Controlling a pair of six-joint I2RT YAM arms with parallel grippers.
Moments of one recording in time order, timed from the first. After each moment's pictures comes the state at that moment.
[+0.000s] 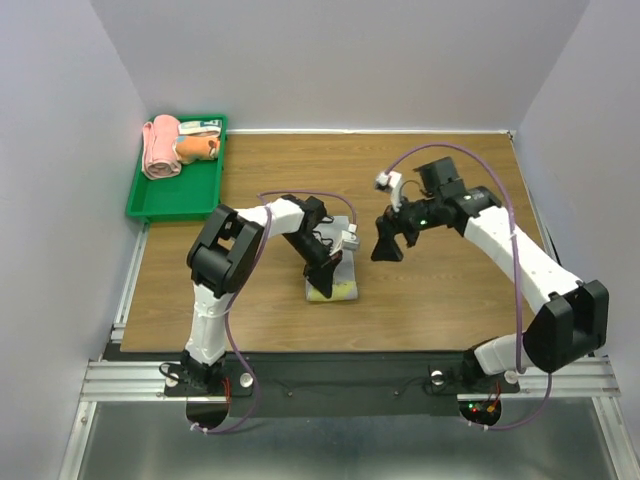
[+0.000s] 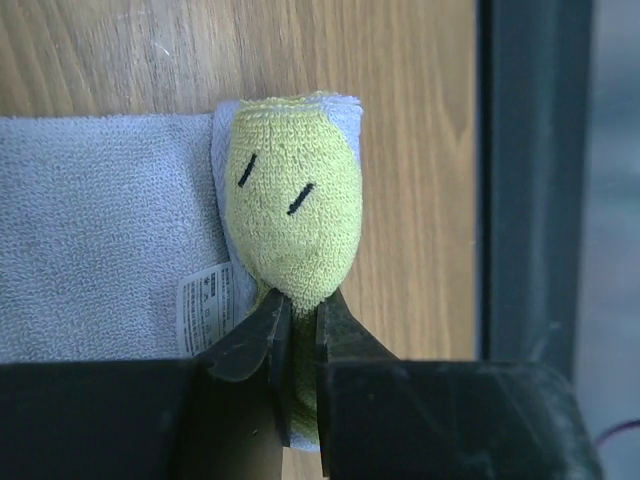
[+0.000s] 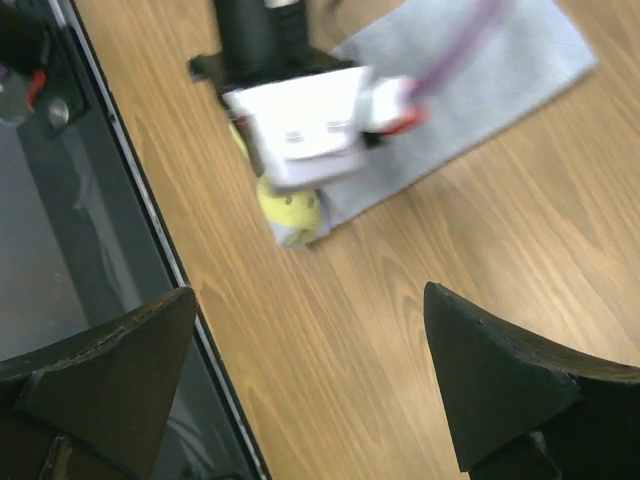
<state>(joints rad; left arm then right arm) -0.62 2.04 1.34 -0.93 0.90 0.87 0.33 1.42 1.27 -0.82 -0.78 -0.34</state>
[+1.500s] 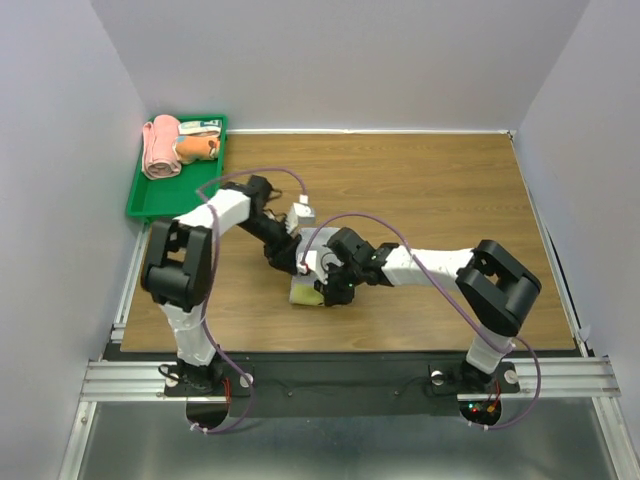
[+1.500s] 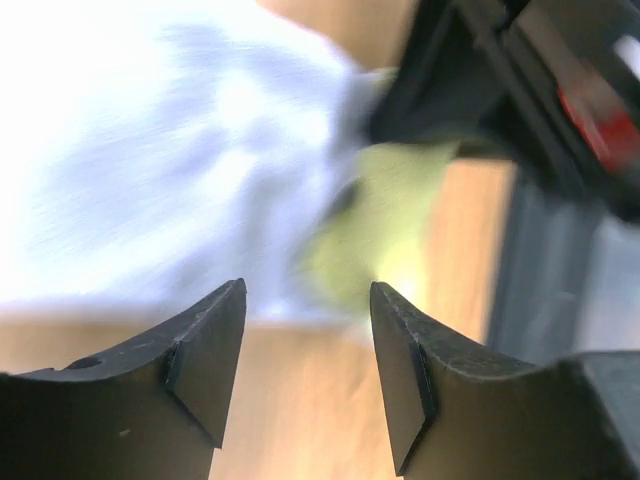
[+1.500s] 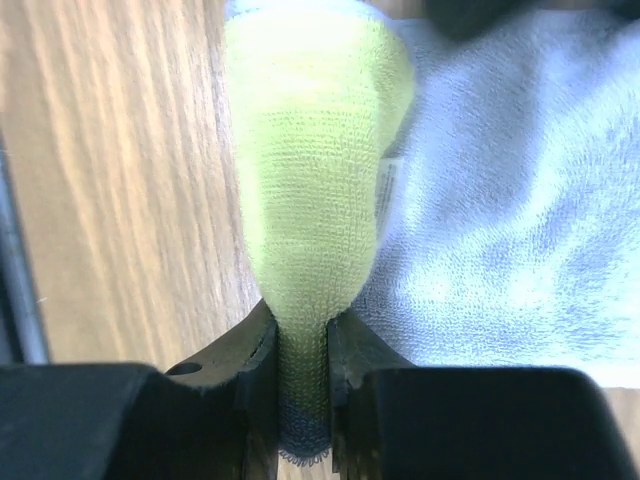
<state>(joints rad) -0.36 1.89 1.25 -0.98 0.86 0.90 0.92 1.73 0.96 -0.21 -0.41 -0.42</state>
